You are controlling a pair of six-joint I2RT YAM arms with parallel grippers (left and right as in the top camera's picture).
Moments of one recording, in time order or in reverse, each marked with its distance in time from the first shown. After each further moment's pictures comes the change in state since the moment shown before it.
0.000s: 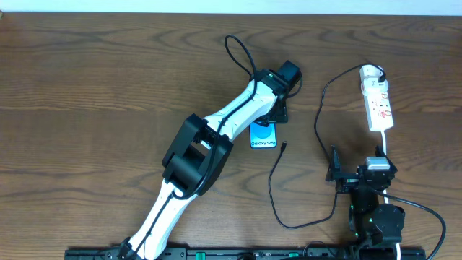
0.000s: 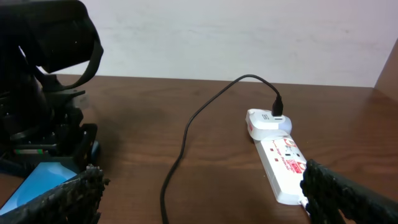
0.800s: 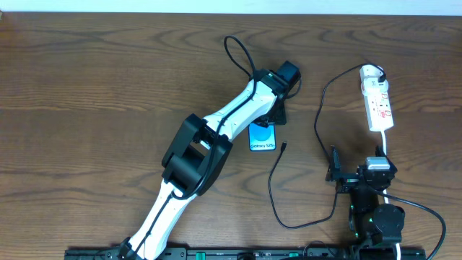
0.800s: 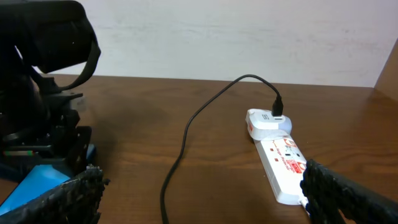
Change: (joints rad) left arm 0.003 -0.008 0.000 -0.034 0.027 0.000; right arm 0.000 0.000 0.000 0.000 0.000 0.000
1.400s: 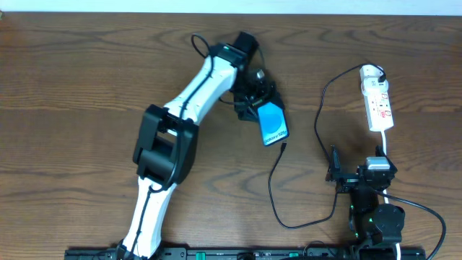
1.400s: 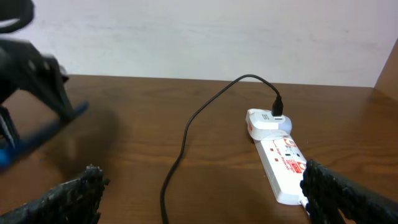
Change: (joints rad) left arm 0.230 -0.077 -0.002 -0.040 0.837 0.092; right arm 0.000 0.000 0.000 0.000 0.000 0.000
